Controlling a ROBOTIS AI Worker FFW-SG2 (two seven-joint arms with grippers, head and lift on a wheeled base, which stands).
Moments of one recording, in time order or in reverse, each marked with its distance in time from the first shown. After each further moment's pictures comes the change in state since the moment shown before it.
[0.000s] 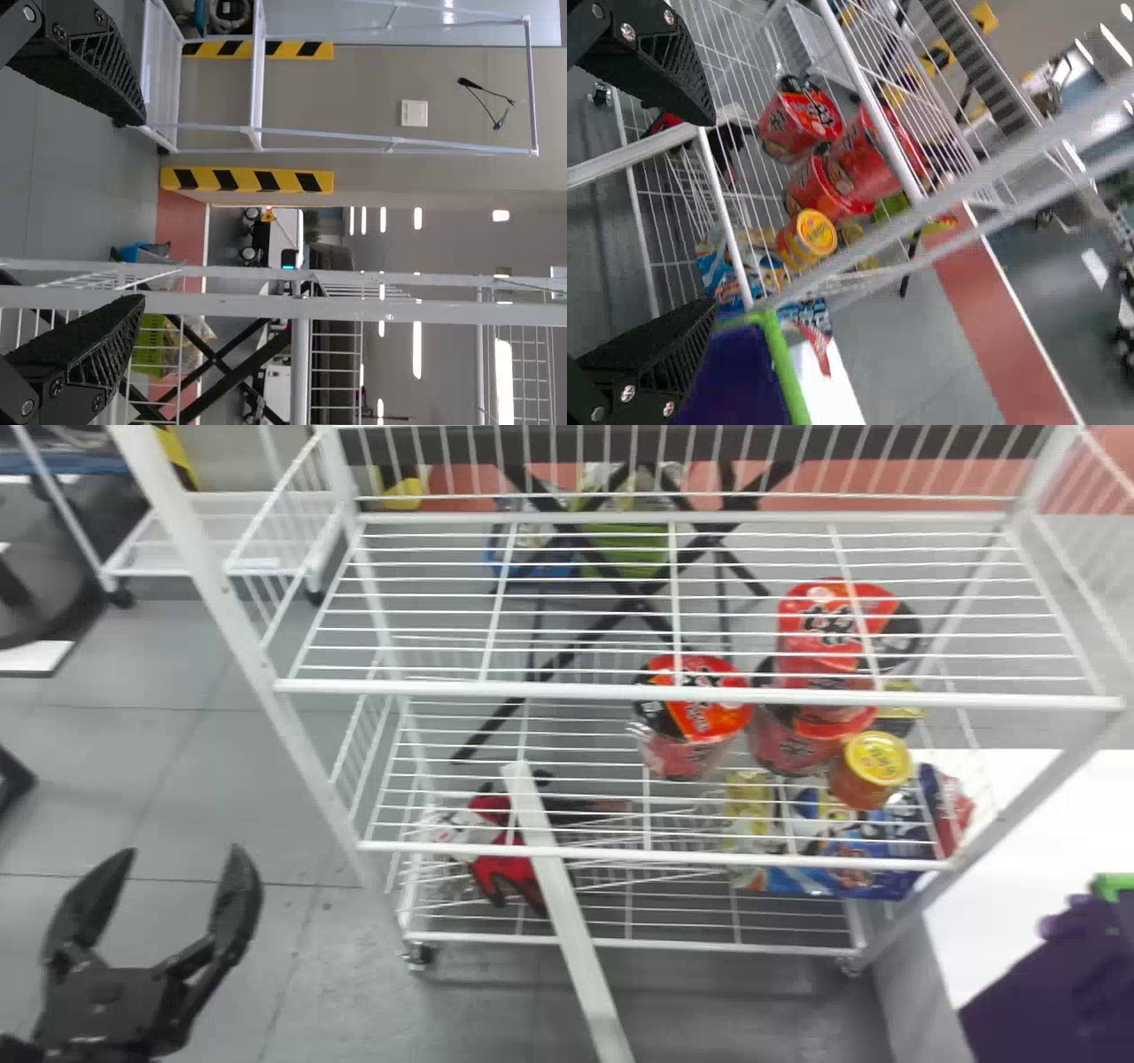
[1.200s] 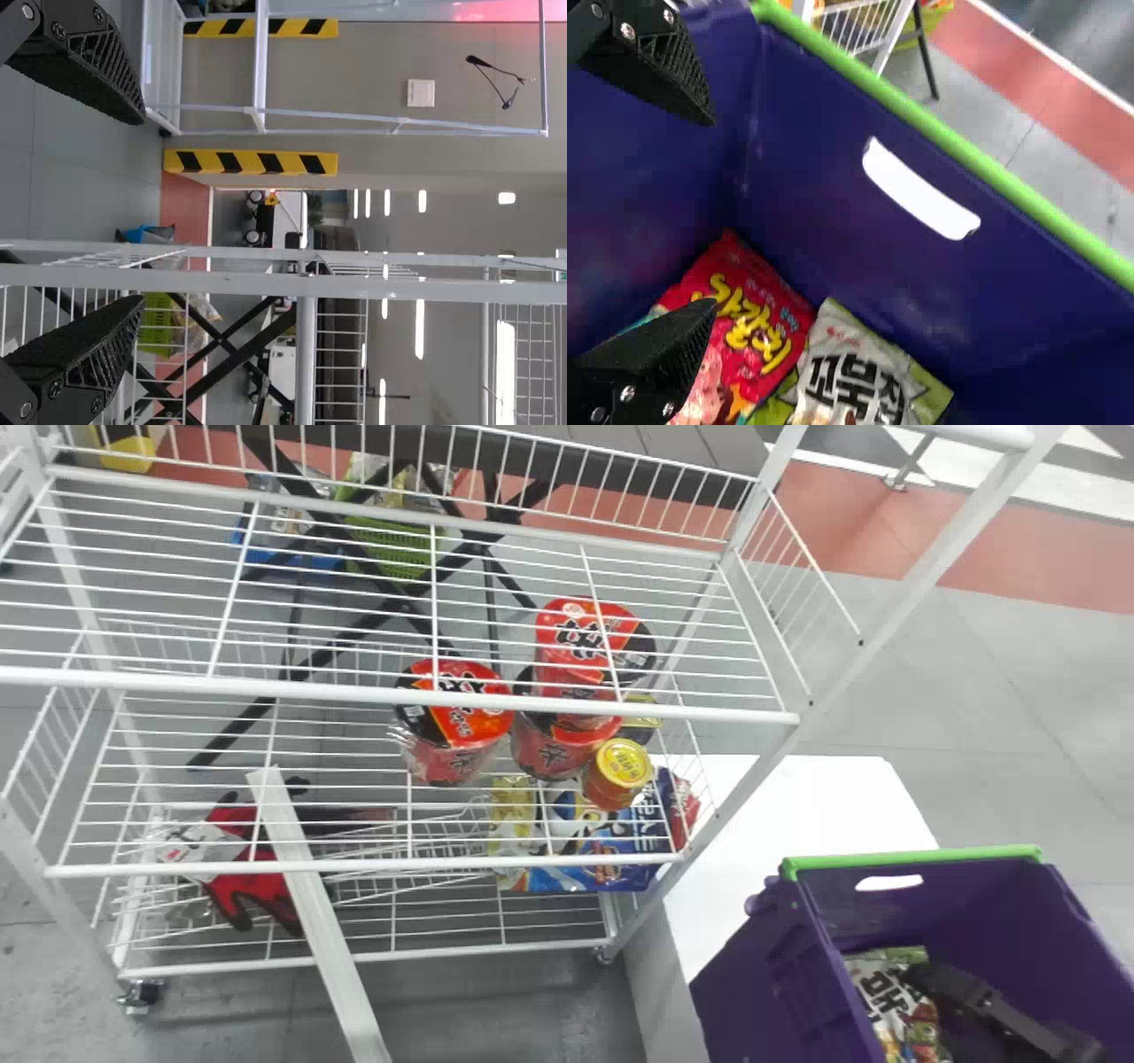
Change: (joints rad) left arm -0.011 0.017 -0.016 0.006 0.000 0.016 -0.021; right arm -0.309 -0.118 -0.076 0.491 0.316 0.264 -0.141
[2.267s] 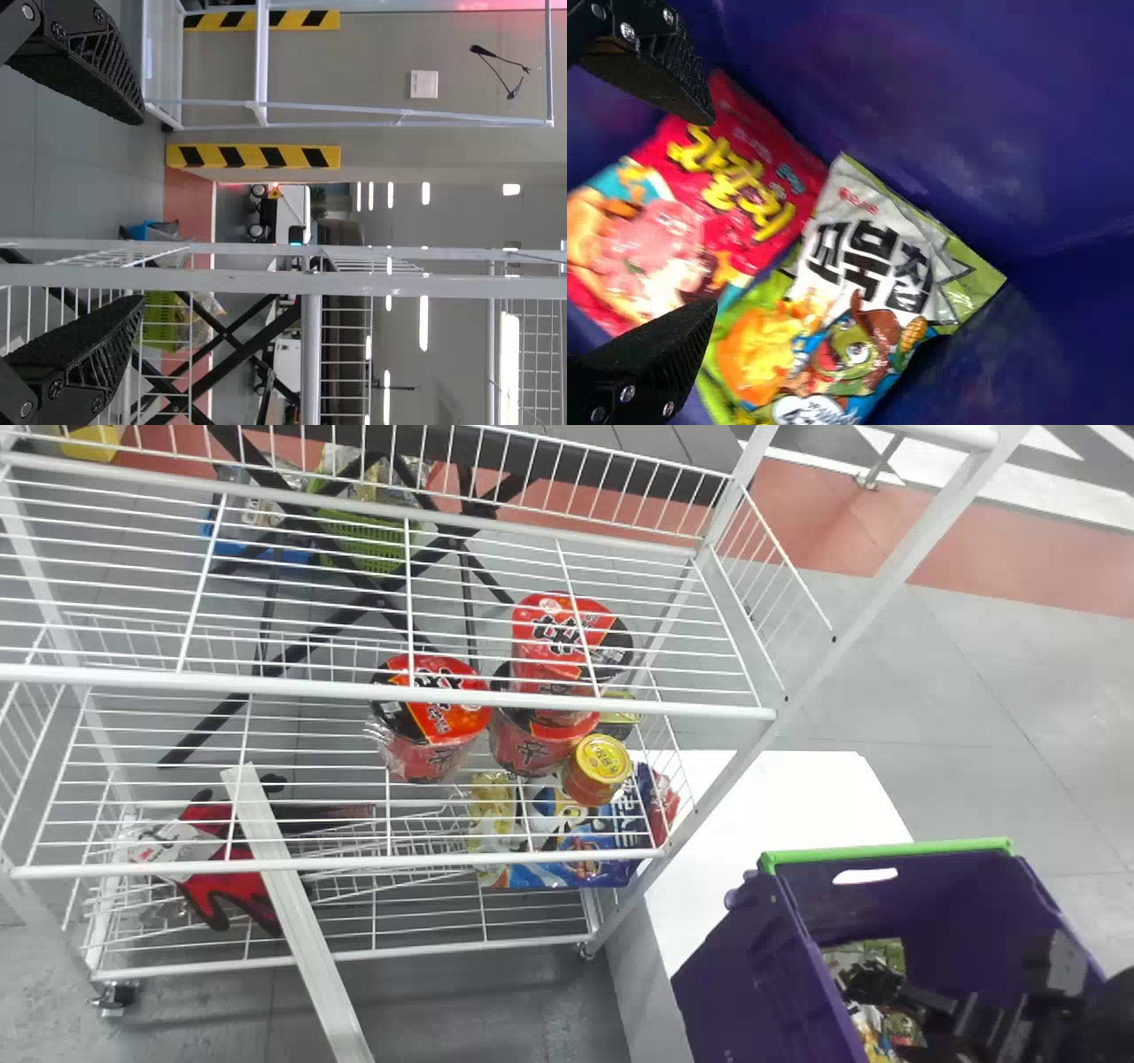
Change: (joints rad) left arm -0.012 0.018 -0.006 0.012 0.002 0.008 -0.007; right arm -0.188 -0.258 0.254 0.645 0.269 -0.224 -0.060
